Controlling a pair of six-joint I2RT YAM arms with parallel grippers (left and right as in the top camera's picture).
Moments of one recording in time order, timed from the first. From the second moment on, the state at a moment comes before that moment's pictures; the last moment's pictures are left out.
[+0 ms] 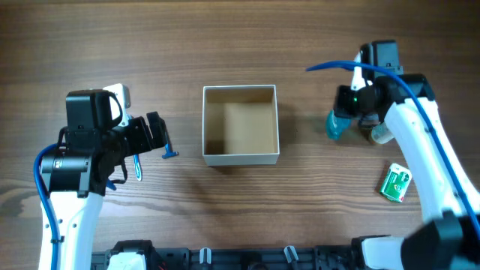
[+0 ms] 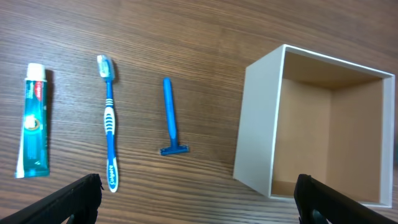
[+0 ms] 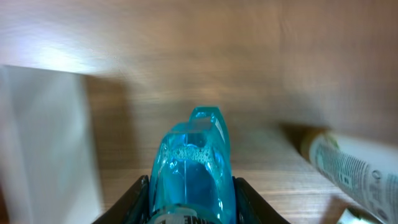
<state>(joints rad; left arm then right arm) 0.00 1.07 1.09 -1.01 0.11 -0.26 0.11 1.51 1.31 -0.98 -0.01 0.18</state>
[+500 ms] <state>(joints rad) 0.00 1.07 1.09 -1.06 -0.06 -0.32 0.66 1.59 1.66 -0.95 0.07 0.48</state>
